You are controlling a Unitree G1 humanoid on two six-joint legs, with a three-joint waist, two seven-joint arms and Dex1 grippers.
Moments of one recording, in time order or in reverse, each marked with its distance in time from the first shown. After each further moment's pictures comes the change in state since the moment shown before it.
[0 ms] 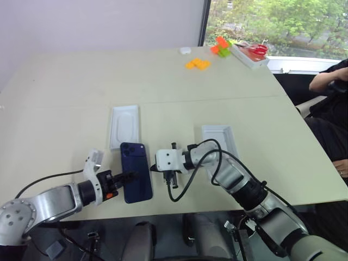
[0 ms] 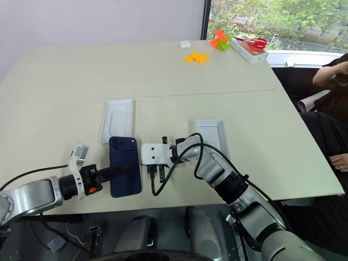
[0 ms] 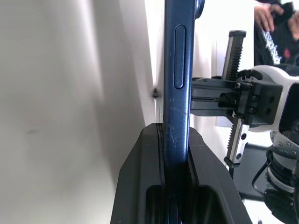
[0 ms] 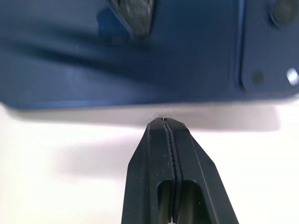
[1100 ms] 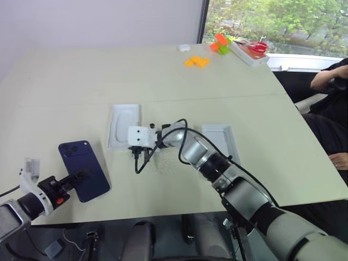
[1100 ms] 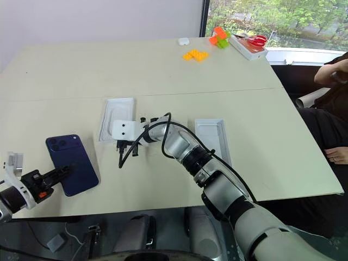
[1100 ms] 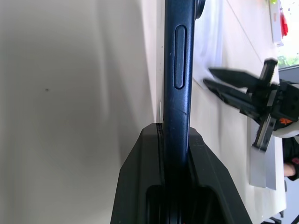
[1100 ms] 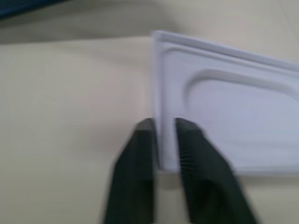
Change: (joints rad) left arm 0.245 -0.014 0.397 0.076 0.082 0.002 -0.121; right arm -0.324 0.294 -0.017 0.494 -0.074 -0.086 -0.133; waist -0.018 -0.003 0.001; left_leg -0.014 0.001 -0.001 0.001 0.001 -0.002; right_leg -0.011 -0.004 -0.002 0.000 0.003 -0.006
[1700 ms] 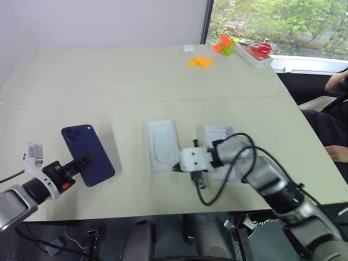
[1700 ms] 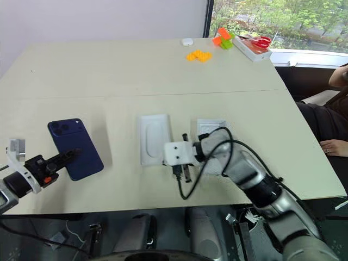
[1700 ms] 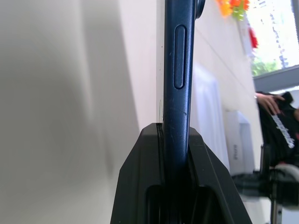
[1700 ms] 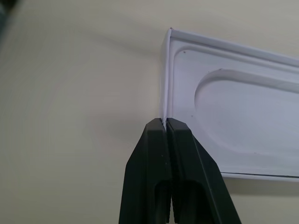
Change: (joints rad) left arm -0.199 0.000 -0.090 -0.014 -0.043 -0.027 0.058; right arm 0.463 -0.645 -0.106 -0.903 0.158 0.222 0.354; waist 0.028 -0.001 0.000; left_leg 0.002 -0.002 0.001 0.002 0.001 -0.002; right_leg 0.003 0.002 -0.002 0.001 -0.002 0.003
